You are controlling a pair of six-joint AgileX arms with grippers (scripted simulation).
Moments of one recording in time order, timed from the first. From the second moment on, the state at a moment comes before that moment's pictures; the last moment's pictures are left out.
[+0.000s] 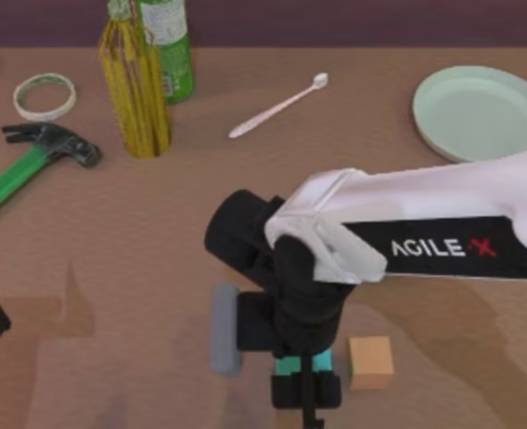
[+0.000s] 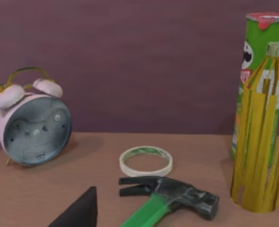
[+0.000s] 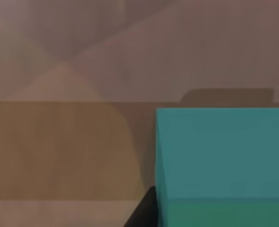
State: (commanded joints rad) left arm 0.02 0.00 0.00 0.00 0.00 0.00; right arm 0.90 2.09 1.35 -0.81 0.00 -0.66
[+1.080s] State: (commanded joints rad) left arm 0.02 0.00 0.00 0.00 0.00 0.00; right arm 0.90 2.03 1.44 -0.97 0.00 -0.67
